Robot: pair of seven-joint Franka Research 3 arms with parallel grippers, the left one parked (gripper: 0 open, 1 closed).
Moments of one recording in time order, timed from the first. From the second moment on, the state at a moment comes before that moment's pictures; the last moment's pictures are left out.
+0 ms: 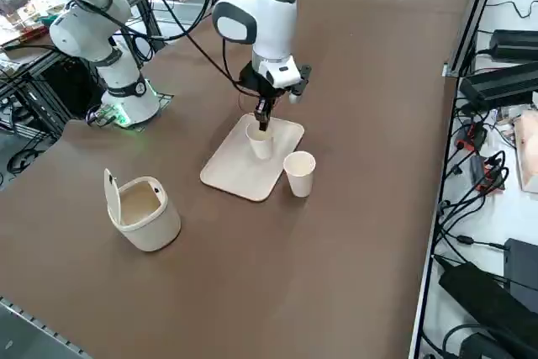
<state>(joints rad) 0.01 0.27 -0.03 -2.10 -0.08 2.19 -0.07</state>
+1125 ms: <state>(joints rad) -0.01 0.45 -0.03 -1.67 -0.09 2.05 -0.08</state>
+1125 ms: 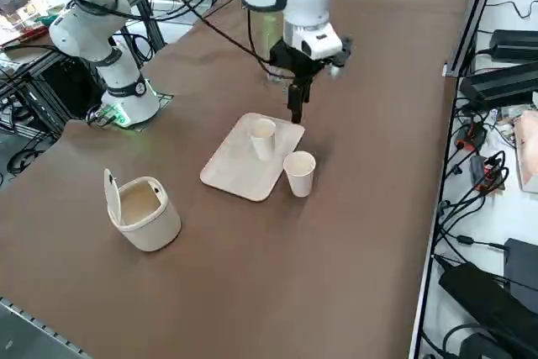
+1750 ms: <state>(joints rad) -0.06 0.58 -0.04 -1.61 -0.18 2.11 -0.08</state>
